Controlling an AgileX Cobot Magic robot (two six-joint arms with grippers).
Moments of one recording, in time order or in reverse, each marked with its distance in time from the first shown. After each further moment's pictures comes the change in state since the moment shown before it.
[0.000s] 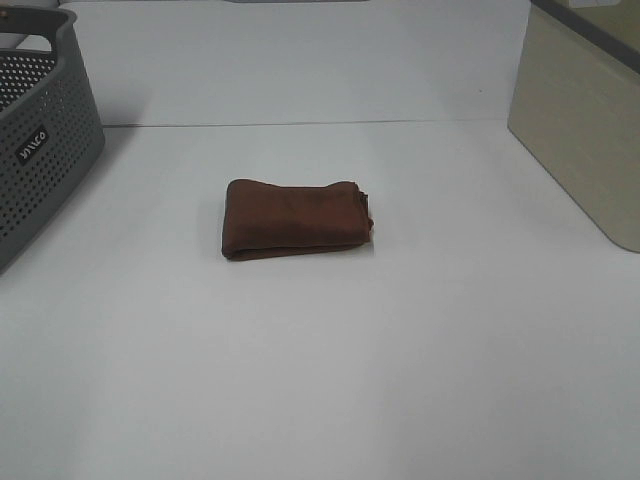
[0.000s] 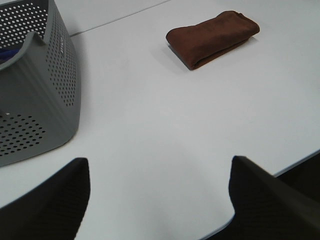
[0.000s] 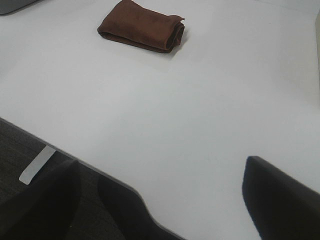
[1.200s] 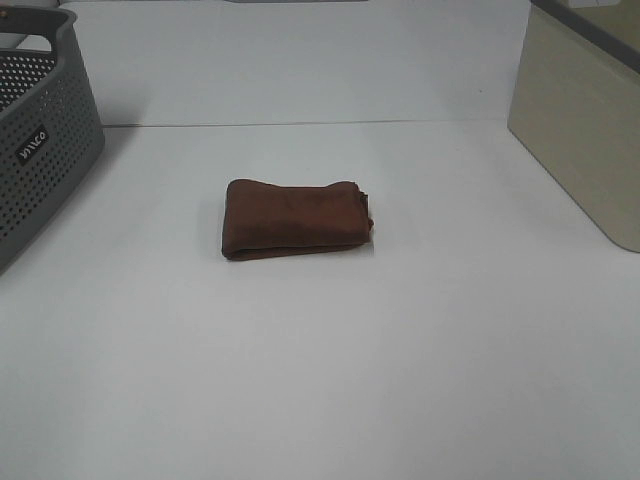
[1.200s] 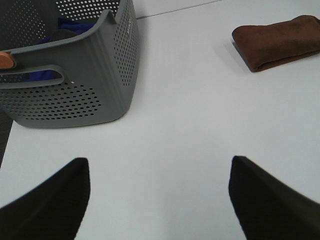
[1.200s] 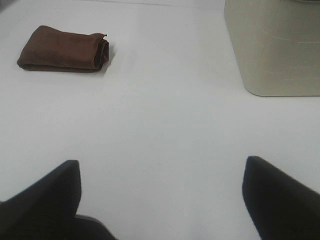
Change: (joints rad) left arm 0.269 0.000 0.000 -0.001 -0.001 0.001; right arm -0.325 -0.049 0.002 0.012 -0.002 0.000
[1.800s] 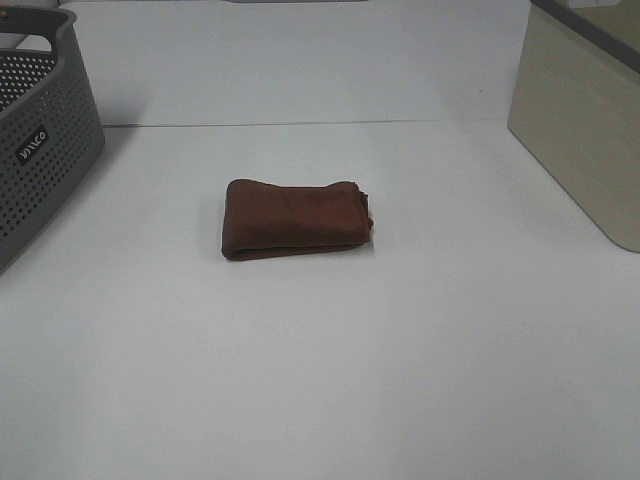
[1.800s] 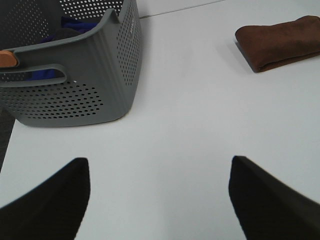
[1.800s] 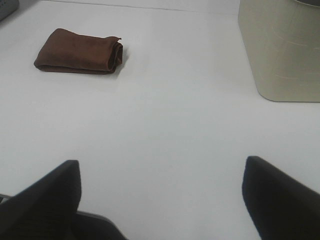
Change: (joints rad) left arm 0.010 0.000 0.000 0.000 0.000 0.000; right arm 0.030 -0.010 0.000 0.021 0.000 0.000
